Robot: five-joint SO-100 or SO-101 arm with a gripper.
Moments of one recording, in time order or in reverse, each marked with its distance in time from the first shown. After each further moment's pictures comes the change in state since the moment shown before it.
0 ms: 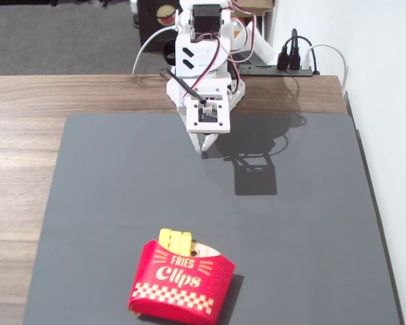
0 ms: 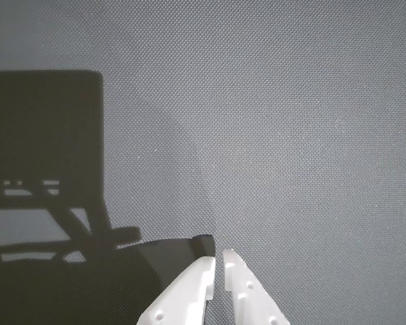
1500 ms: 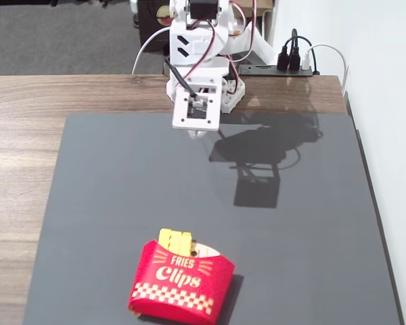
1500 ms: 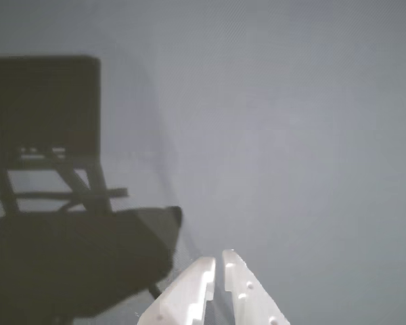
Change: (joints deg) arm 4.0 -31.2 -23.7 -0.2 3.0
